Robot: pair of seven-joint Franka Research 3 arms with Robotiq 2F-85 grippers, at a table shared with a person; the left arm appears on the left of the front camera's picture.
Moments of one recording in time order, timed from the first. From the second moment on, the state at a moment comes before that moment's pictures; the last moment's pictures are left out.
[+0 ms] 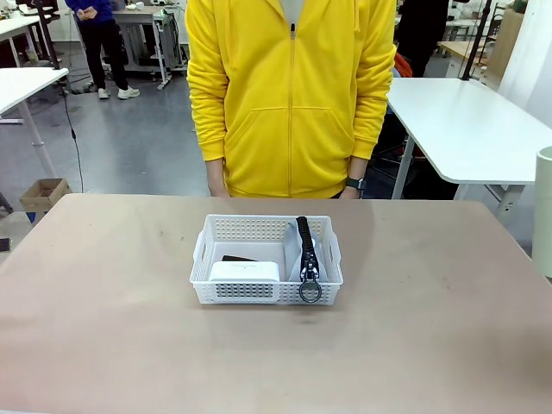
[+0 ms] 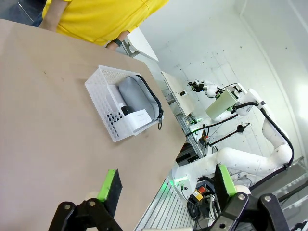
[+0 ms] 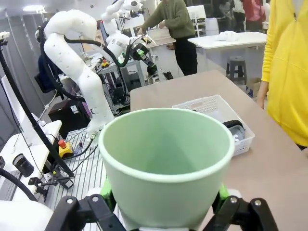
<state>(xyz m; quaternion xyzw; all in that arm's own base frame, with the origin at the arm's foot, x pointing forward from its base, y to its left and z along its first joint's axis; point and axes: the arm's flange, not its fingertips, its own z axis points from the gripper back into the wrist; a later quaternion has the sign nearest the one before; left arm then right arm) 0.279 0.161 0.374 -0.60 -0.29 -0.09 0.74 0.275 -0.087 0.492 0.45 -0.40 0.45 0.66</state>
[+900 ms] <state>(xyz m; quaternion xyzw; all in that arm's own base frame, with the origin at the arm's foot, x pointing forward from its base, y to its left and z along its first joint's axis) 0.279 0.160 0.373 -0.60 -0.29 -0.09 0.74 0.407 0.141 0.569 0.35 -0.22 0.59 0.70</state>
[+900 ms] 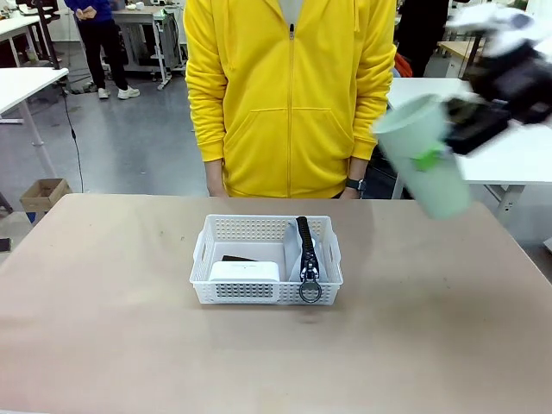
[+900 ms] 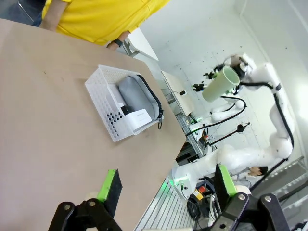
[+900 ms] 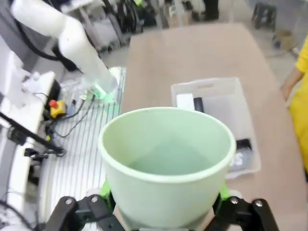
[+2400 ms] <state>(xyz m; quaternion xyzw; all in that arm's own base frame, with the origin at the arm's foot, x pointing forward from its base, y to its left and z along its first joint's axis) 0.279 0.160 0.374 -0.60 -0.29 -0.09 0.74 0.519 0.380 0.464 0.26 -0.07 0.71 0.65</state>
